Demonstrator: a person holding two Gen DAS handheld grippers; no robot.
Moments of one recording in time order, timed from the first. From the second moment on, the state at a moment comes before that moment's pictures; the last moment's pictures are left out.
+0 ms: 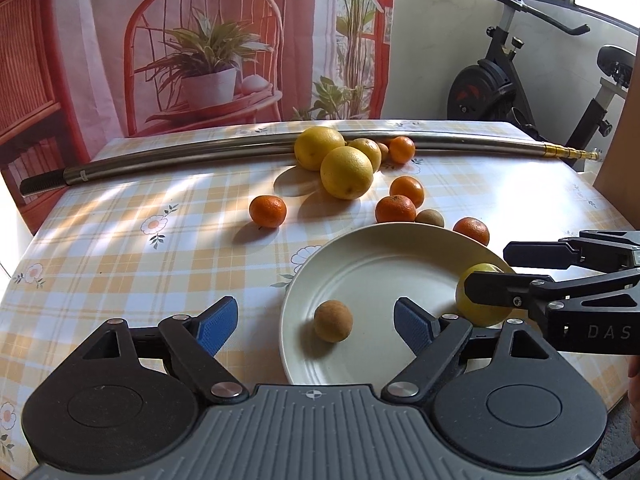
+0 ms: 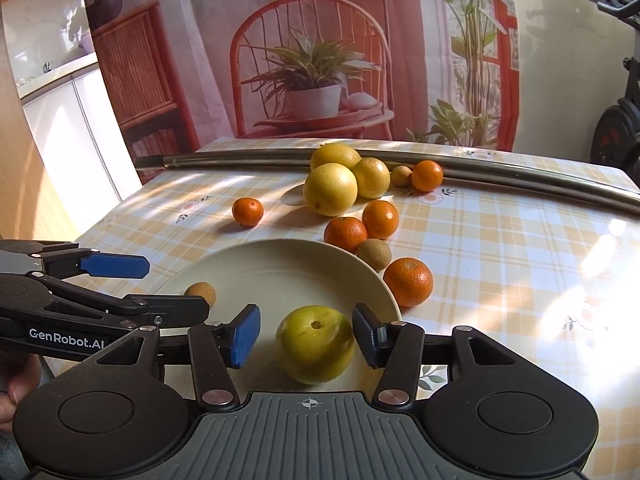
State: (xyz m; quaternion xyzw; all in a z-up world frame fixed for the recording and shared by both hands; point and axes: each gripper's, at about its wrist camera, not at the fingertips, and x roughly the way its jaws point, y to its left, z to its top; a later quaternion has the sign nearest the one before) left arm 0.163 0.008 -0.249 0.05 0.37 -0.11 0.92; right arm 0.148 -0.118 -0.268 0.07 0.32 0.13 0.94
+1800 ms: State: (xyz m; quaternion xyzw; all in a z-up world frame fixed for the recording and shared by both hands) left arm 0.182 0.069 -0.228 -0.02 0.33 -0.04 0.94; right arm 0.126 -0.142 -0.250 0.08 0.22 0.01 0.97
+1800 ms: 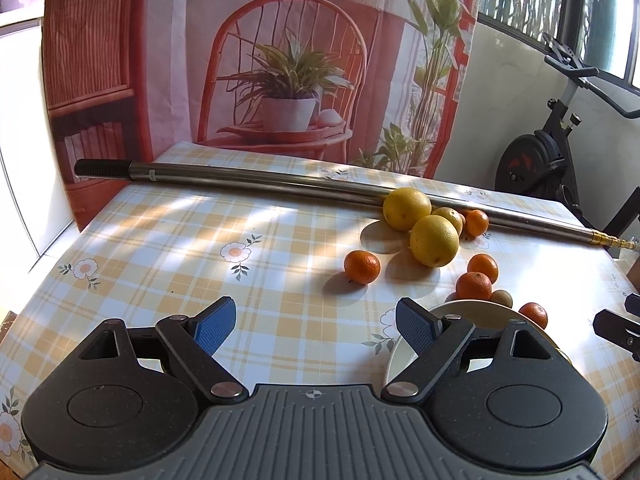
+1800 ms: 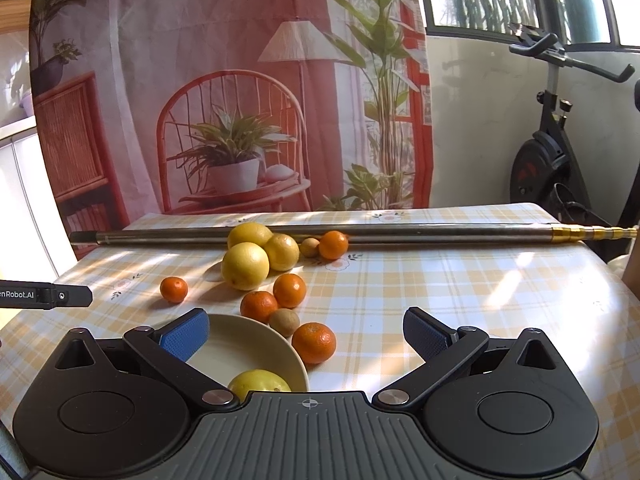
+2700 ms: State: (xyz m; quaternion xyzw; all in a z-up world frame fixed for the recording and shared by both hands) left arm 0.210 0.020 -0.202 0.13 0.28 -0.05 0.95; right arm 0.206 -0.173 -0.285 0.14 0.35 0.01 0.93
